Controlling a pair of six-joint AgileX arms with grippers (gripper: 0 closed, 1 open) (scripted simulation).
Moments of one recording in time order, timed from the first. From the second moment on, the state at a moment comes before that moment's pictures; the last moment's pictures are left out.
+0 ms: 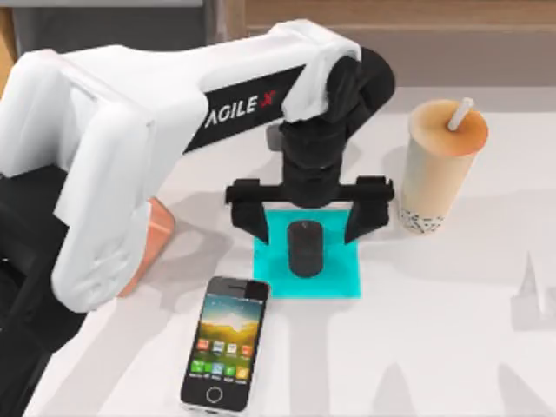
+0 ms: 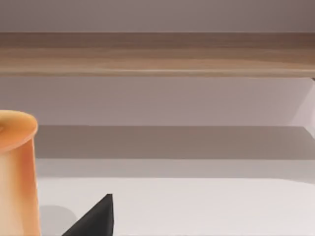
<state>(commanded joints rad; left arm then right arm) -0.72 2.41 2.01 -1.17 0.01 -0.70 0.00 0.00 0.00 0.00 0.00 0.00</state>
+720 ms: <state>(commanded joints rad) -0.73 2.19 1.72 -1.10 -0.01 -0.65 0.00 0.00 0.00 0.00 0.00 0.00</state>
